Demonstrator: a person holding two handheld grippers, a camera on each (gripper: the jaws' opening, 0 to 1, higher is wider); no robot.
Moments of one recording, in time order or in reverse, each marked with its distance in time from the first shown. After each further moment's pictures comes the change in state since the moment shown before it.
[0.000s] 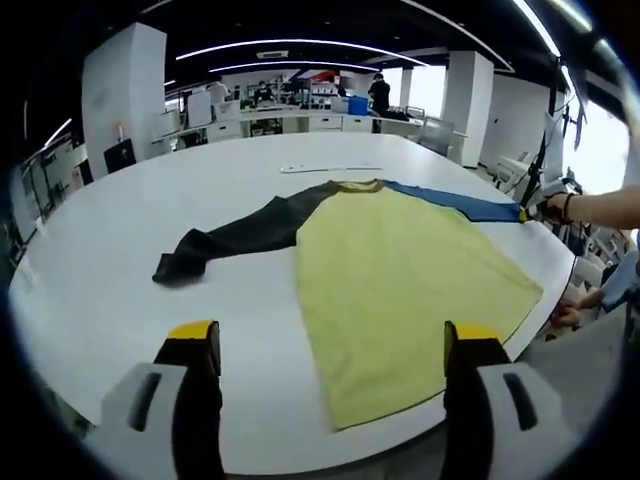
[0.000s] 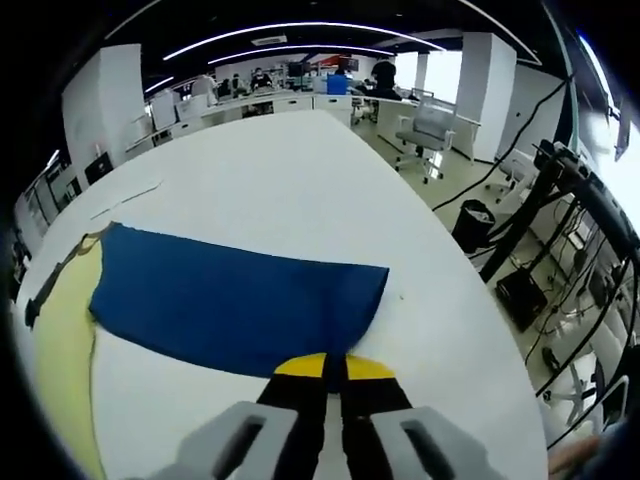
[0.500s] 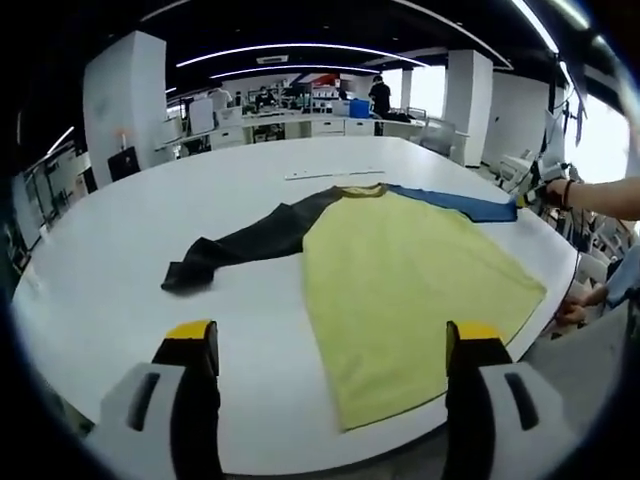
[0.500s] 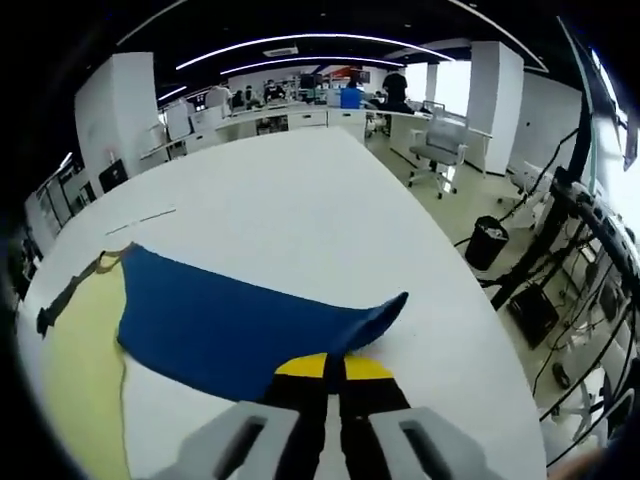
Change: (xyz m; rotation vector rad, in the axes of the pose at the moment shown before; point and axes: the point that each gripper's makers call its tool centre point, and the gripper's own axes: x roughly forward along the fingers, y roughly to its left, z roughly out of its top) left arm -0.005 0.004 0.006 0.023 -0.013 0.025; right arm -0.014 0.040 0.047 -0.026 -0.076 0.079
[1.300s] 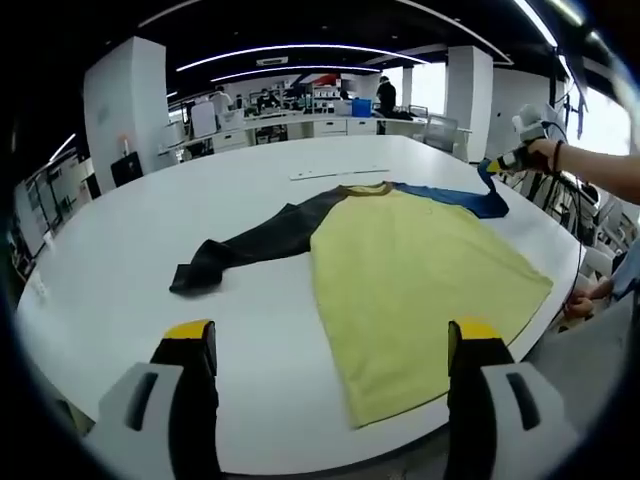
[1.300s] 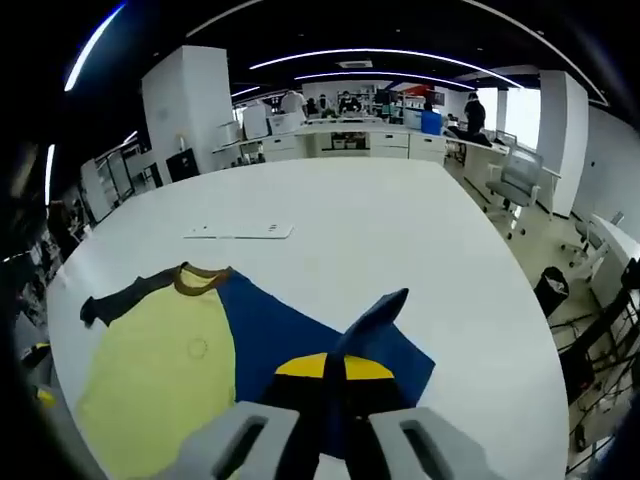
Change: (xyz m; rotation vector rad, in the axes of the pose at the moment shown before) left arm -0.002 0.008 -0.003 0.033 0.005 0.026; right arm 0.007 0.138 0.061 -0.177 -0.049 0.263
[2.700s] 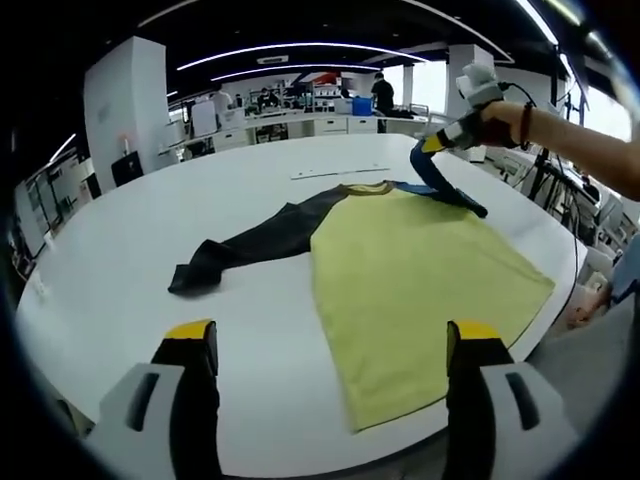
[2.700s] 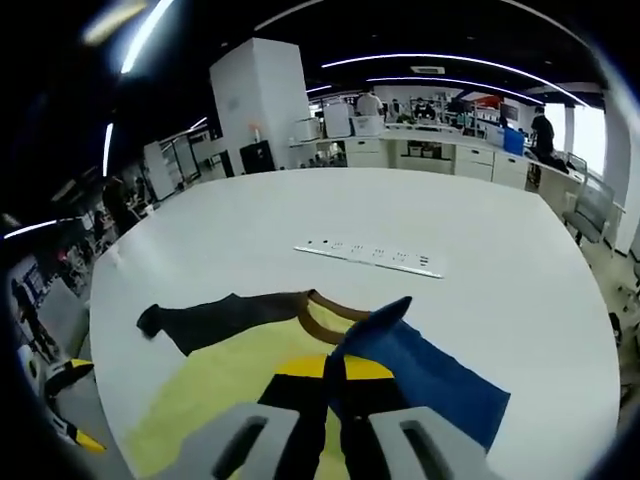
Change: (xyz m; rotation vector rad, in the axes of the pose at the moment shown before) left arm 0.003 -0.003 0.004 -0.008 -0.008 -0.008; right arm 0.046 0.195 0.046 -0.133 0.006 0.267
